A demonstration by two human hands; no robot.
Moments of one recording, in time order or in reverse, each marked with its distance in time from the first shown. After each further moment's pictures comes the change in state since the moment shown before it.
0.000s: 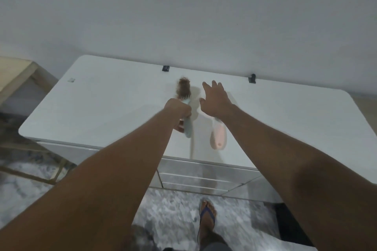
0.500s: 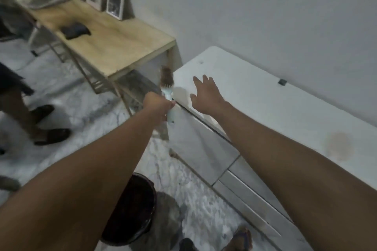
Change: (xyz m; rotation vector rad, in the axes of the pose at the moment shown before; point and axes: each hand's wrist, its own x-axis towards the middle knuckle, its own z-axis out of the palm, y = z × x) left_hand -0.097 -0.196 -0.272 -0.470 0.712 -0.016; right_hand -0.062 -0.331 0.052 0.049 -0.078 -0.681
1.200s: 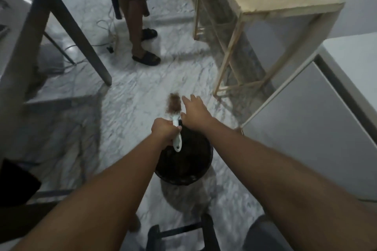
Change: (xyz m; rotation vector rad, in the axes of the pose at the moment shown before) left_hand -0.010 -0.368 -0.179 -0.253 0.332 -0.465; right_hand -0.082 -0.267 0.324 0.041 -0.514 -0.552
